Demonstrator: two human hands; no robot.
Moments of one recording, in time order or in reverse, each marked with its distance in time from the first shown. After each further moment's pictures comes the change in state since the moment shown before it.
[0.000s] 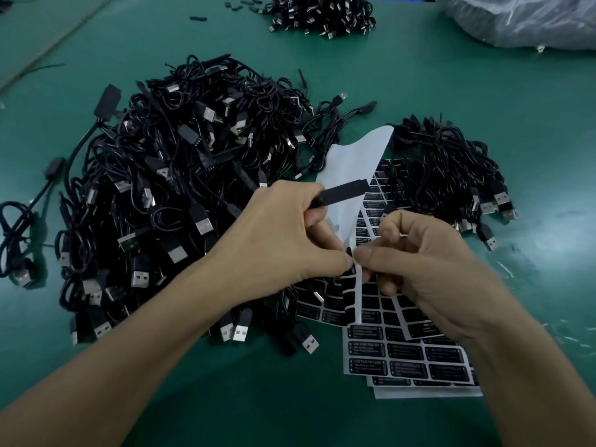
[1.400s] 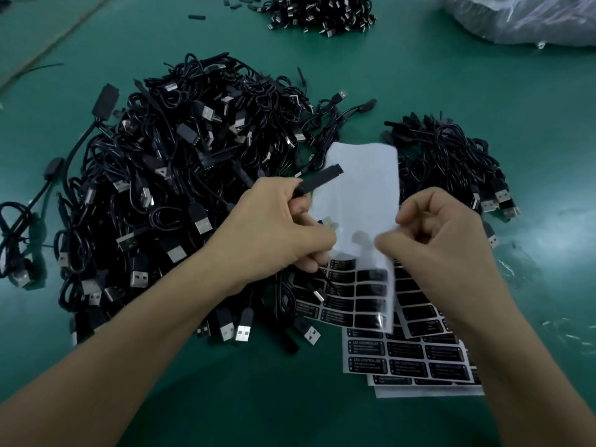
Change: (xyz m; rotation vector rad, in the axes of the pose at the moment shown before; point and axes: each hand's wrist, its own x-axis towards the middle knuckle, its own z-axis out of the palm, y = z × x) left_hand 0.010 -0.012 -0.001 -0.316 0.013 -0.120; right_hand 0.004 0.008 -0.008 -0.470 0.345 -0.236
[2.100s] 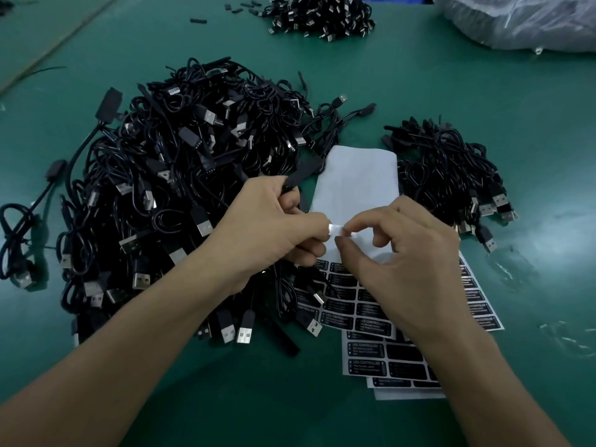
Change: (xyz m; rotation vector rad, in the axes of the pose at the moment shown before) left_hand 0.002 0.002 -0.001 -0.166 0.074 -0.047; right_hand -0.004 0.004 0.026 -0.481 0.150 -0.543
